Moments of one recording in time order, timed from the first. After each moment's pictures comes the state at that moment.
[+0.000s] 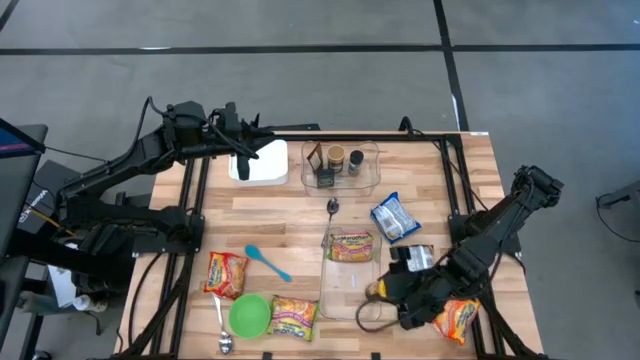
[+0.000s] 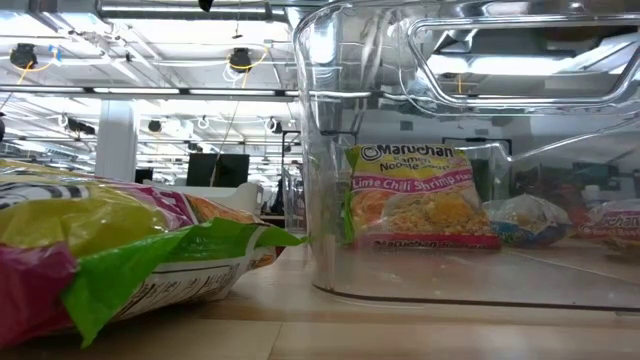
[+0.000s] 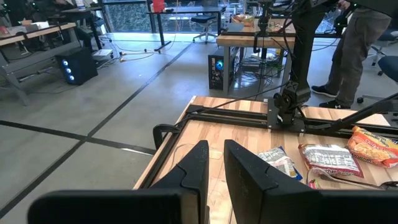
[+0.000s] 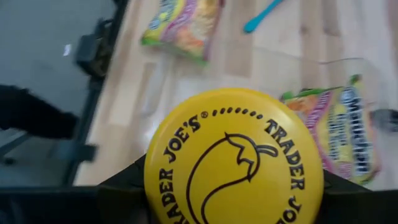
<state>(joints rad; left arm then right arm) 0.40 1.00 1.18 -0.37 0.08 0.10 0.74 1.49 1.29 -0.81 0.42 0.47</state>
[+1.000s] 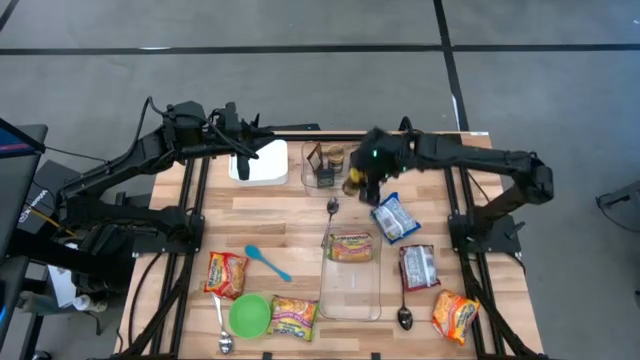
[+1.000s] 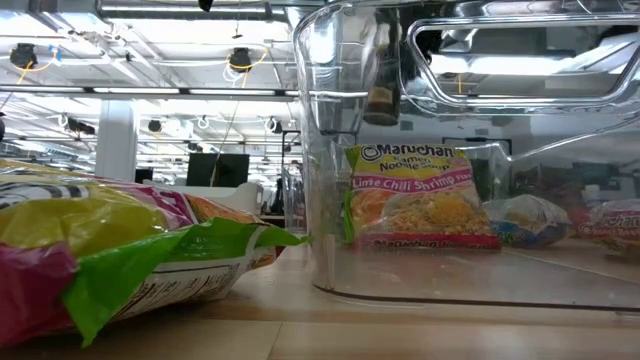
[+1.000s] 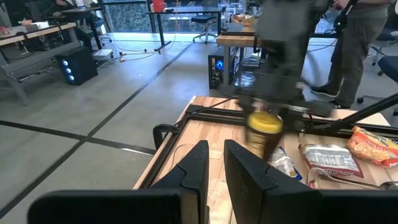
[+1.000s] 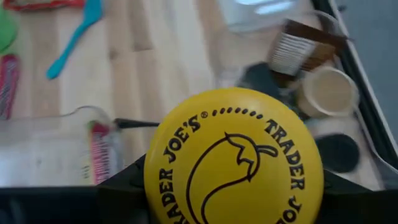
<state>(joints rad) 0.41 1.00 1.18 -0.37 0.08 0.10 -0.24 1.48 1.41 -0.85 -0.01 -0.04</state>
